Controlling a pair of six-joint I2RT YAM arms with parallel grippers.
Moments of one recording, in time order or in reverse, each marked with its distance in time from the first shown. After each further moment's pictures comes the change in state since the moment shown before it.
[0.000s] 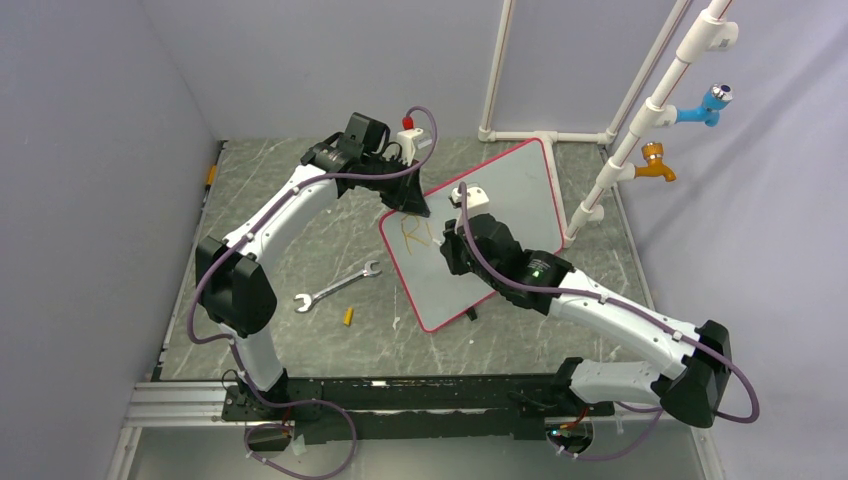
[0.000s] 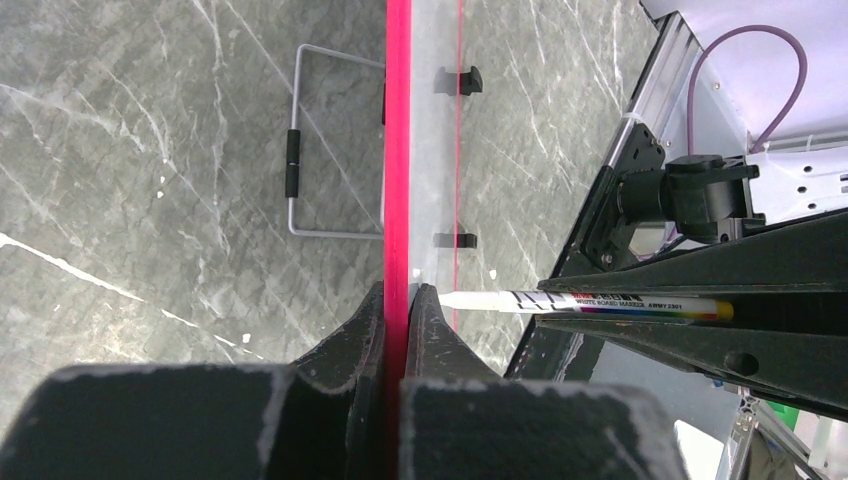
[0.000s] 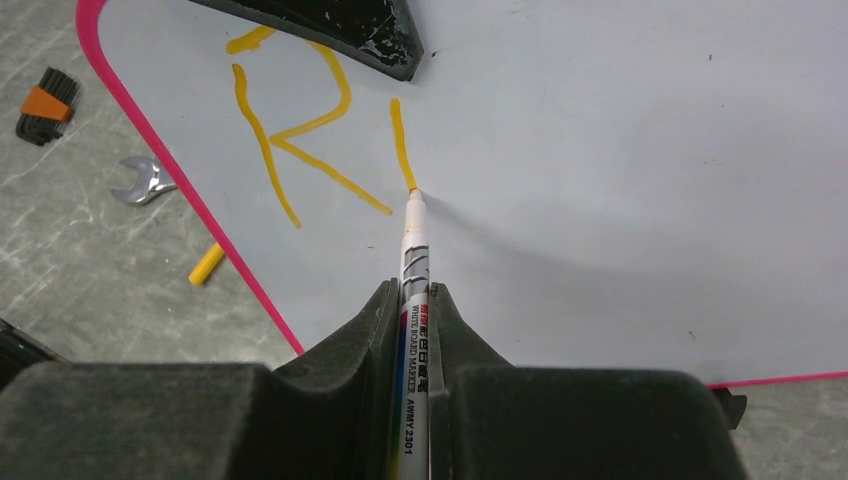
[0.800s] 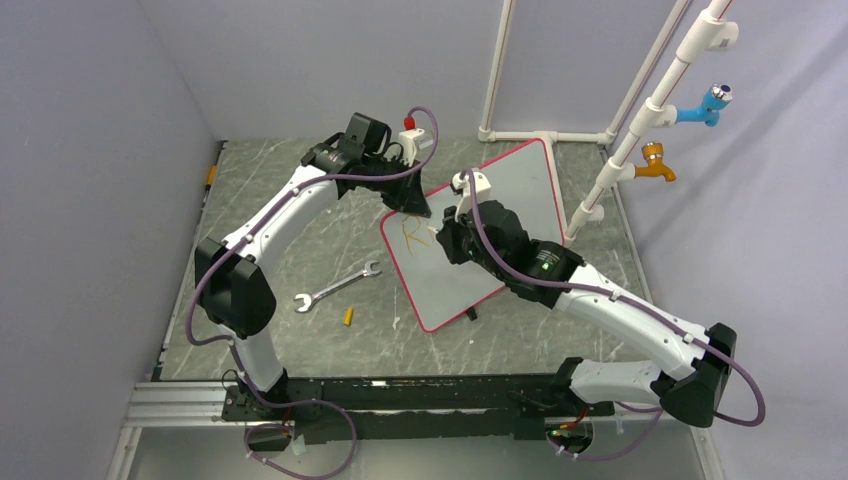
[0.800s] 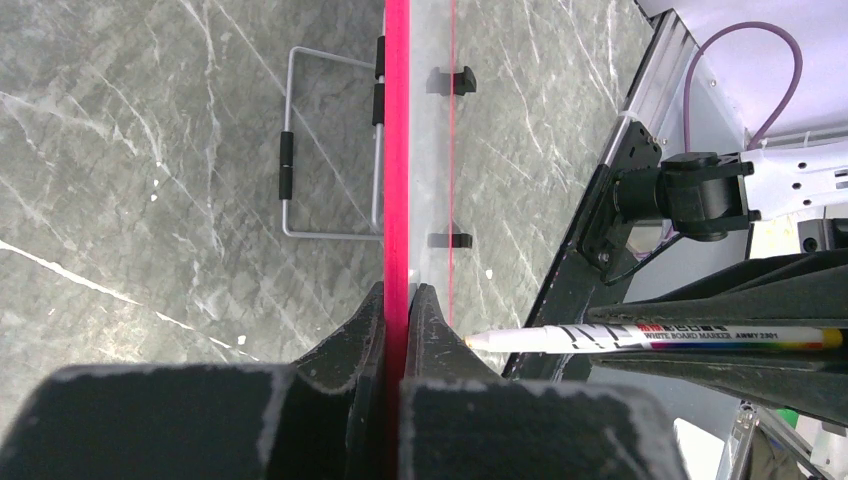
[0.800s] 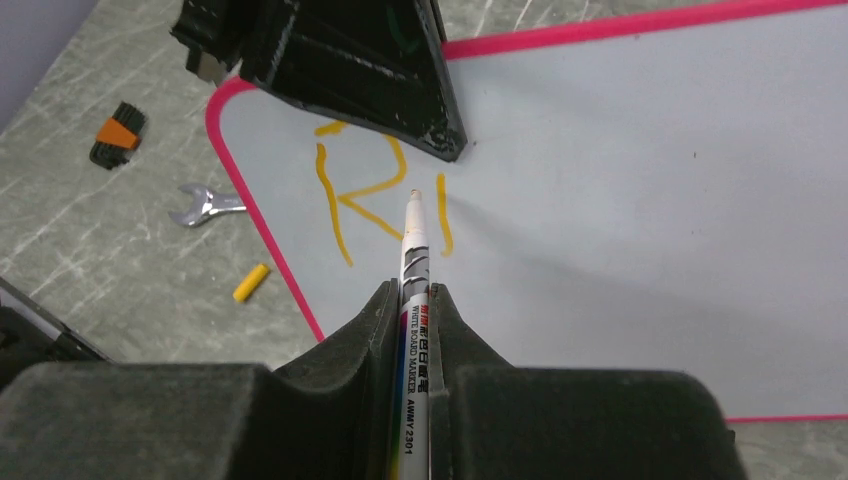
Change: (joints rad) left arm -0.008 -0.006 0.000 -0.001 0.000 -0.001; right arm -0.002 -0.004 0.113 -0.048 -0.037 -0.034
